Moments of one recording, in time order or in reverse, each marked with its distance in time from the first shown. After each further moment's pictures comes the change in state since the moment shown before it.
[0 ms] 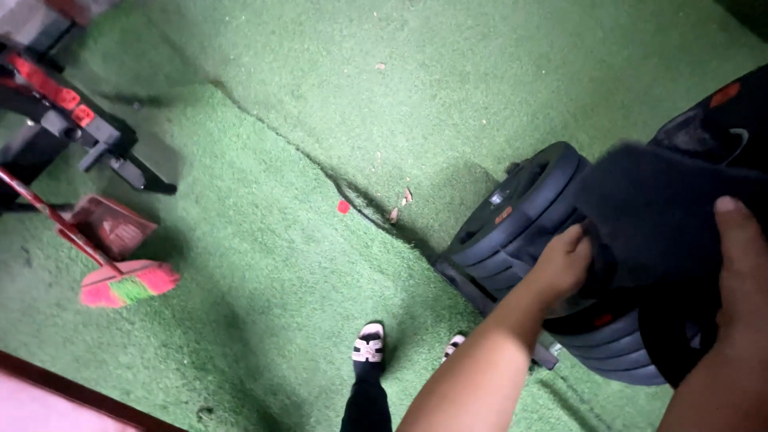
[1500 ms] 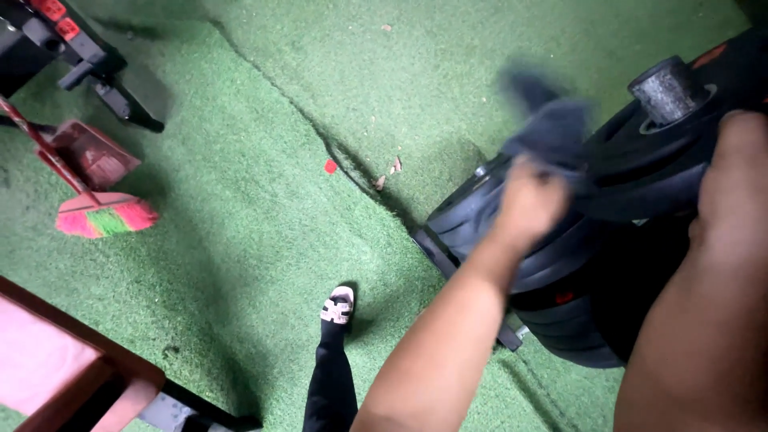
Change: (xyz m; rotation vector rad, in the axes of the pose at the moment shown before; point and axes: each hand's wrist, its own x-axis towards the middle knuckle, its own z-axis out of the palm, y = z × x) left_hand 0.018 0.027 -0.008 0.029 0.326 0.083; right_hand 0.056 -0.023 0.000 0.277 -0.233 -0.138
